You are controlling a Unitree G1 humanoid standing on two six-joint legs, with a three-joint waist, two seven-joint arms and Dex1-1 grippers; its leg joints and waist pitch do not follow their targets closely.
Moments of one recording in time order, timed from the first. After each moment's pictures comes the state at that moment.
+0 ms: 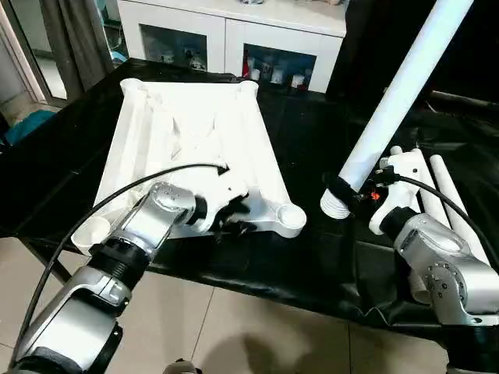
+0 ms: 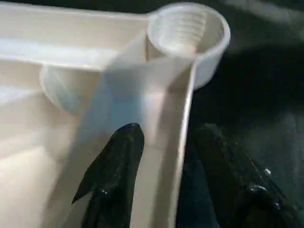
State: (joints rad) left arm -0.71 0.39 -0.44 0.59 -0.04 0.28 -0.98; right arm -0.26 -0.33 -0.09 -0.07 0.42 0.52 0.42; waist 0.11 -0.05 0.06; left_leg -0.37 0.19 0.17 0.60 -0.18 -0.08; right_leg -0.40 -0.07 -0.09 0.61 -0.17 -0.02
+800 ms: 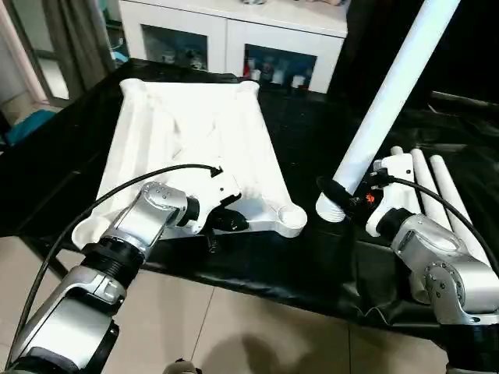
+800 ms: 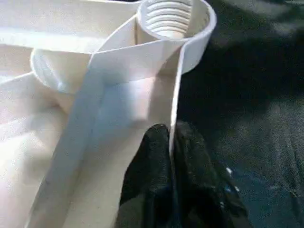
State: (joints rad) left arm -0.71 0.40 -0.41 0.60 -0.02 0.27 -1.06; right arm -0.27 -0.33 -0.07 -0.07 0.42 0.54 0.45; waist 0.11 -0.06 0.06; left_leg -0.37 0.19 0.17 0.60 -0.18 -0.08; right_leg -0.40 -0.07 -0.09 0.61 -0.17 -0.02
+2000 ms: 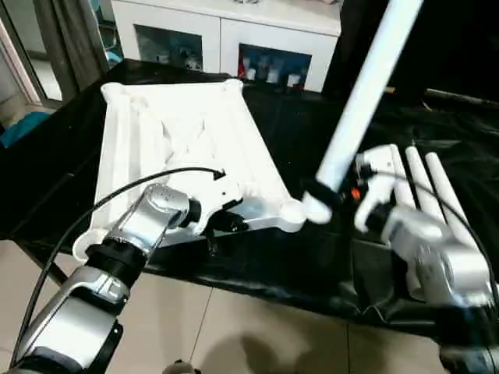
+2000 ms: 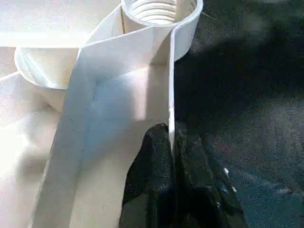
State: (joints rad) left arm -0.72 0.37 -0.40 0.66 0.02 0.21 -1.07; right arm -0.42 -0.33 -0.01 0.11 0.42 0.58 0.59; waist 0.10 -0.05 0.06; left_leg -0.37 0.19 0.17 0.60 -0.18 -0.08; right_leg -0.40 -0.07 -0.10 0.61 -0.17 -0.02
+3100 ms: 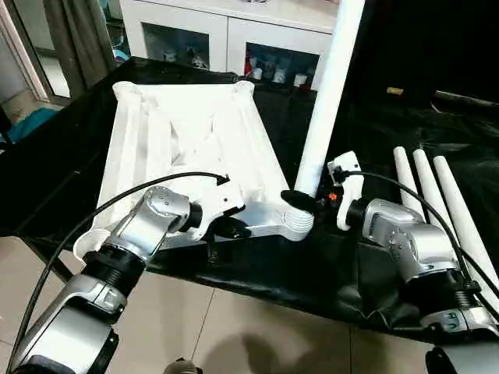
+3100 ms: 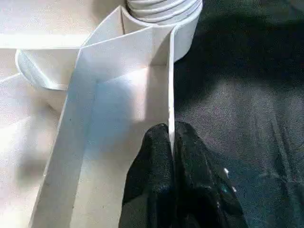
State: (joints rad) left arm -0.67 0.37 -0.40 0.56 0.03 0.22 -1.11; right arm -0.53 -0.30 0.07 0.44 0.36 0.44 0.76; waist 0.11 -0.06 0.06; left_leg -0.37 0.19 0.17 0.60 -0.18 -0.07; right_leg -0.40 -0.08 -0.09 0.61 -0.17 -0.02
